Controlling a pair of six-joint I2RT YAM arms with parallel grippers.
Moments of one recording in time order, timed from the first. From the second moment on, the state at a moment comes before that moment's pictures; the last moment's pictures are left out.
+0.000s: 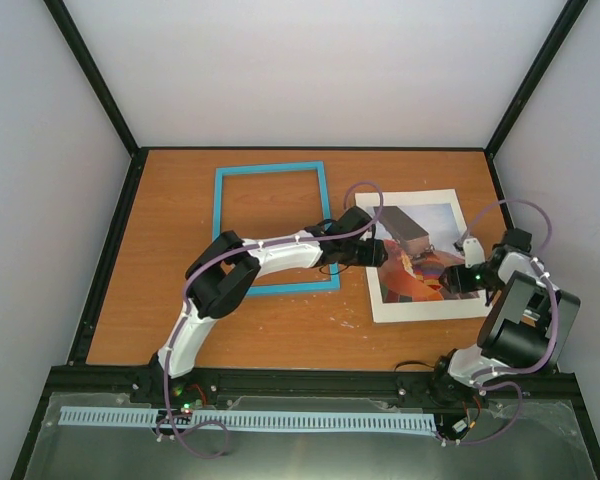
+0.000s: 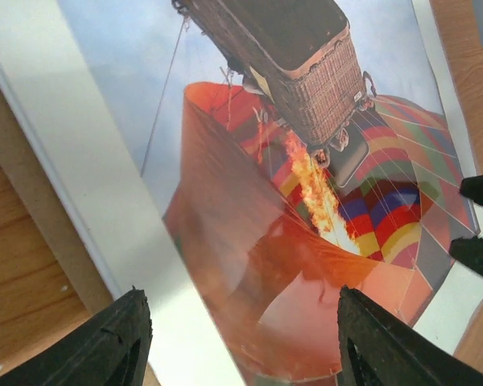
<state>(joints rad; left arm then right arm) -0.92 2.19 1.60 -0.21 0.17 -0.74 -0.49 1.49 0.76 -0.61 -0.45 -0.69</state>
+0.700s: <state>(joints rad) -0.93 2.12 1.46 -0.21 0.10 -0.72 -0.65 1.79 1.04 -0.66 -0.42 -0.73</state>
